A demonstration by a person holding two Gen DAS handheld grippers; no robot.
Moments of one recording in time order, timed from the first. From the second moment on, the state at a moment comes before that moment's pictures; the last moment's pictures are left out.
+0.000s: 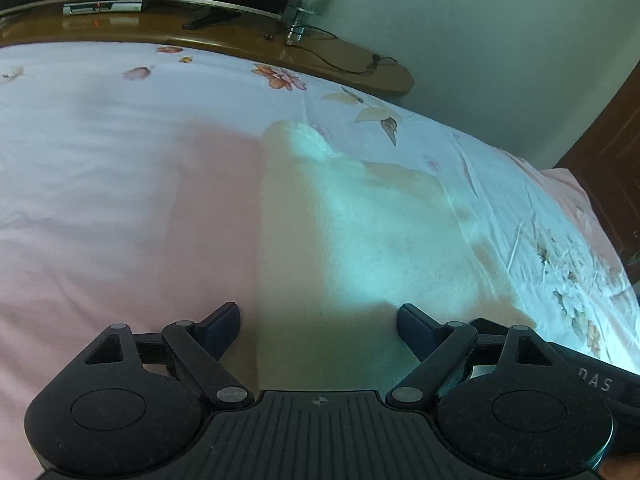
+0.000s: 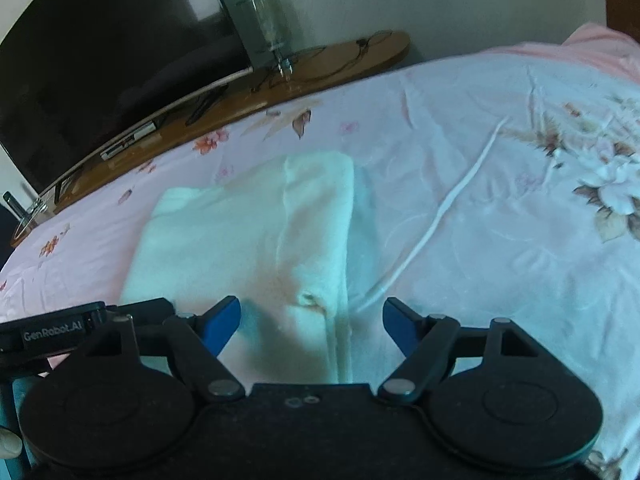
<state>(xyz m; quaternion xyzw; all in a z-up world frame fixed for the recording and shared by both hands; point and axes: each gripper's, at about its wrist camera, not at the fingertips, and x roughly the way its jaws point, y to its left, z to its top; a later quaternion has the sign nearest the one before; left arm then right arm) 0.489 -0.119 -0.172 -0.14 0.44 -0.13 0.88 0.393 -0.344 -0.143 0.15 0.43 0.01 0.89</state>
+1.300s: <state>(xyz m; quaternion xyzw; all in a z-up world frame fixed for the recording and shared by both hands) 0.450 0.019 -0.095 -0.16 0.39 -0.13 0.90 0.392 -0.226 -0.077 0.21 0.34 0.14 0.91</state>
